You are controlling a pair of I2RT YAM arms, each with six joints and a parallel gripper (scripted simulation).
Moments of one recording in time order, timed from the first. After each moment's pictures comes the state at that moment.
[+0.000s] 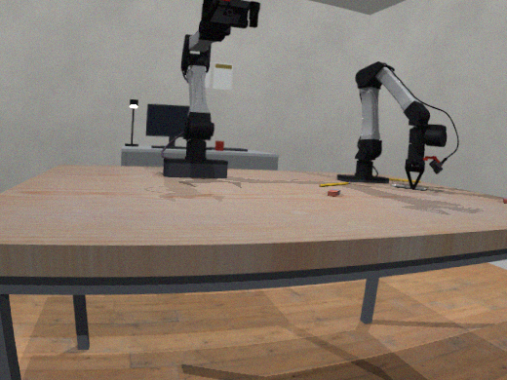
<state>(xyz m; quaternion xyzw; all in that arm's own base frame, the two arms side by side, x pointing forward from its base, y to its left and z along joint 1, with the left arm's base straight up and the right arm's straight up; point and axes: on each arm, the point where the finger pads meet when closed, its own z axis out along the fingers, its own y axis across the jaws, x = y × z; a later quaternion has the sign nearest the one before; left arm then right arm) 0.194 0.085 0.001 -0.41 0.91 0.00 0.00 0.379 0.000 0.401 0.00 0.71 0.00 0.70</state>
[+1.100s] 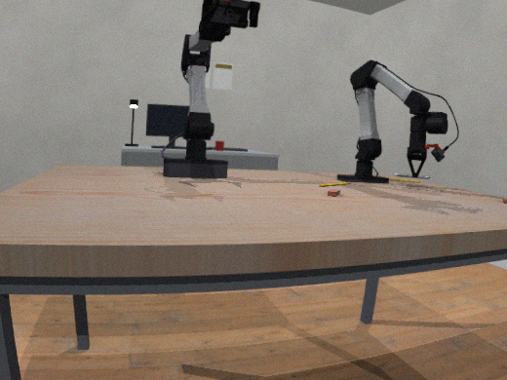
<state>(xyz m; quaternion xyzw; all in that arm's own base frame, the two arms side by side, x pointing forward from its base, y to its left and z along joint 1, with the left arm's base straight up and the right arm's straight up) 0.197 0.088 0.041 -0.41 0.91 -0.01 0.02 0.379 0.000 0.401 0.00 0.71 0.00 0.70</state>
